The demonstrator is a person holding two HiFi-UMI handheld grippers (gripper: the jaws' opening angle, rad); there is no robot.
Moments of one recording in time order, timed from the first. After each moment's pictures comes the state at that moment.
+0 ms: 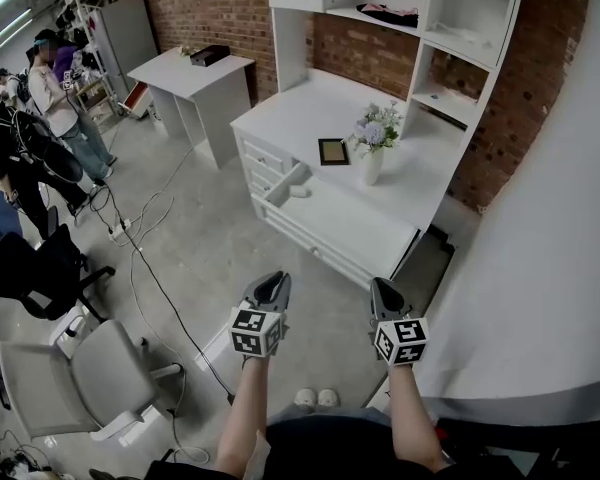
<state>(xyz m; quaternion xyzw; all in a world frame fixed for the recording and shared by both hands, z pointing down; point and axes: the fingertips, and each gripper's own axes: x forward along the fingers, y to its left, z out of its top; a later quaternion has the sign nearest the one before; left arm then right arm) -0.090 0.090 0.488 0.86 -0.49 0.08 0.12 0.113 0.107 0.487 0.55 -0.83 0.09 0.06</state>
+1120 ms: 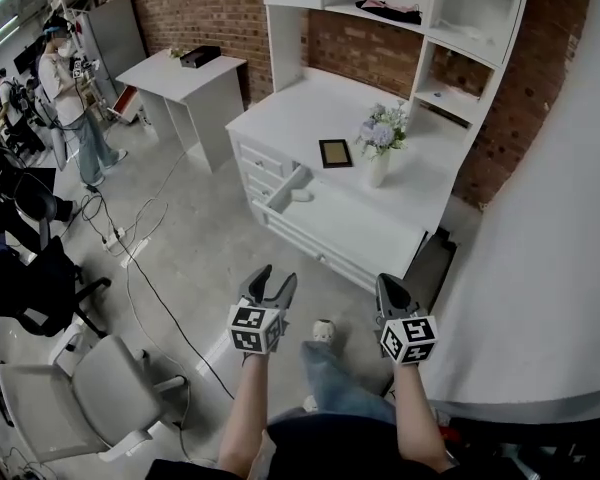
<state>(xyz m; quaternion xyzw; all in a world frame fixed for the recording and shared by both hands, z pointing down) -0.127 0.038 0.504 0.86 -0.49 0.07 0.12 0.087 0.070 0.484 0.56 -0.82 0.08 0.04</state>
